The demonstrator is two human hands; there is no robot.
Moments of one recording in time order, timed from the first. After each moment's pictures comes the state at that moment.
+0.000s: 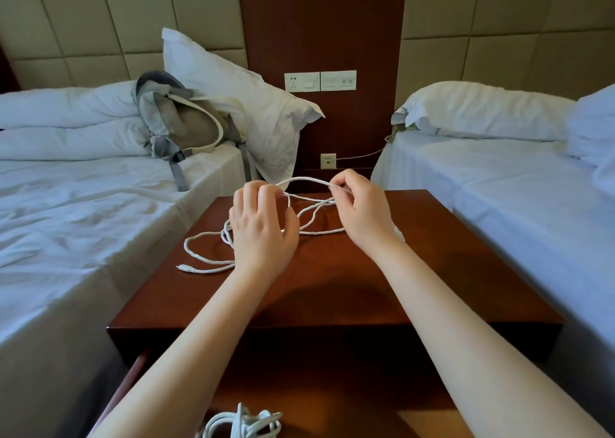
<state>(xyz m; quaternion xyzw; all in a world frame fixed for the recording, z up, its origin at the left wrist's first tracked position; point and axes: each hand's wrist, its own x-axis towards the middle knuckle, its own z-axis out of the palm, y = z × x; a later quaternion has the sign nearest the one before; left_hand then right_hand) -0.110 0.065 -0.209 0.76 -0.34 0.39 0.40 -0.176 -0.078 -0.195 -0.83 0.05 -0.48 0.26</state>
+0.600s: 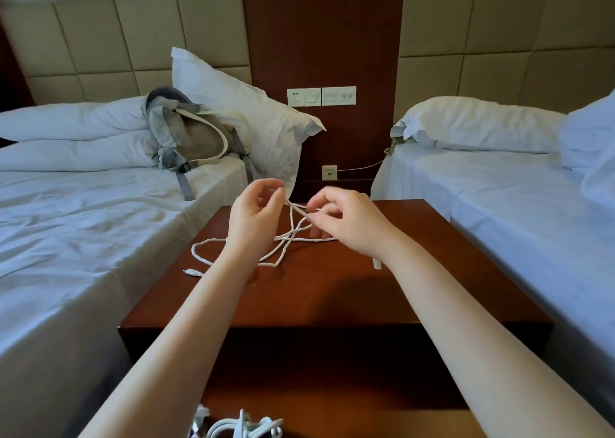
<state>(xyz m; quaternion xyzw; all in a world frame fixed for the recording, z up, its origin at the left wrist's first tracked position) -0.115 0.079 -0.171 0.69 -0.31 0.13 0.64 -0.215 -0.046 -0.163 -0.90 0.01 -0.26 0.36</state>
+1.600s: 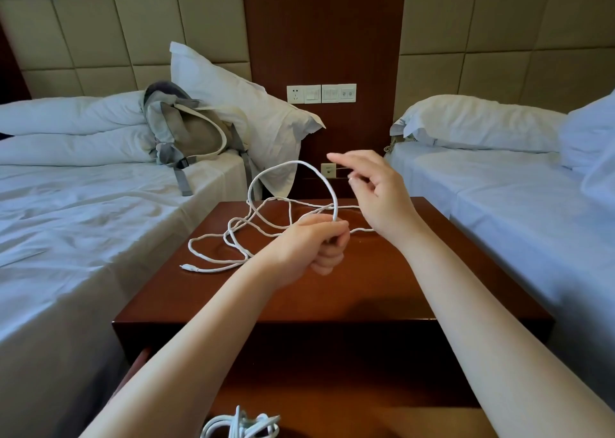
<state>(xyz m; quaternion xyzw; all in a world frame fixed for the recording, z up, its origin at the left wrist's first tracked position) -0.158 0.062 -0.179 0.58 -0.47 -0.34 0.57 -0.212 -0.079 -0.164 -0.84 -0.02 -0.46 0.28</state>
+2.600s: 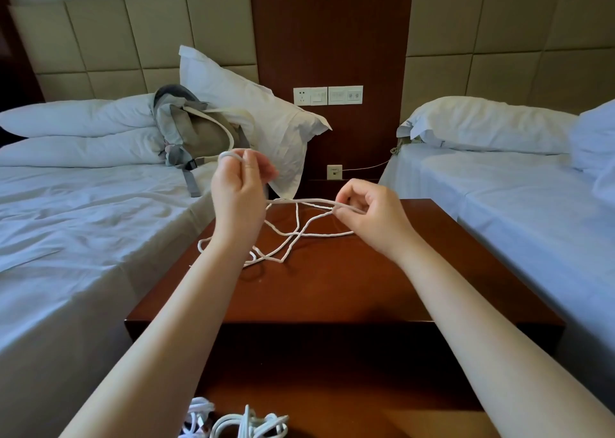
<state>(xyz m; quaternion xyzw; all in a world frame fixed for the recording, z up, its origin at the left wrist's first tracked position) -0.110 0.090 -0.148 0.57 -0.31 0.21 0.73 -0.215 -0.063 -0.176 -0.86 0.00 -0.38 0.36</state>
